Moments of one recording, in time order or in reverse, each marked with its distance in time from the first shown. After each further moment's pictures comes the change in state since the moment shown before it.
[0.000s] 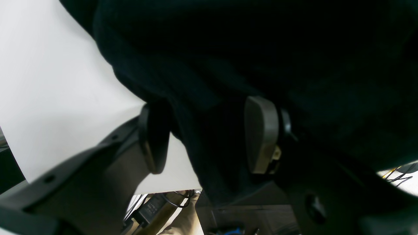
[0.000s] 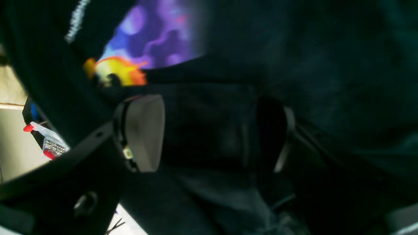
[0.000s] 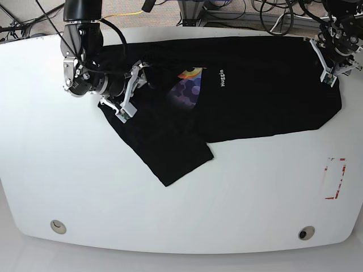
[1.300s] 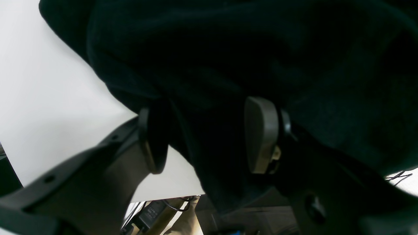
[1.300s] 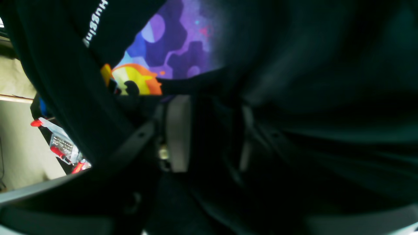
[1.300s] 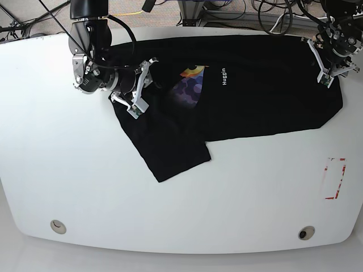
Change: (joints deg) left arm -0.2 -0.2 1.5 0.0 0.0 0.0 0.0; right arm -1.9 -2.2 -2.7 1.9 -1.7 0.0 1.7
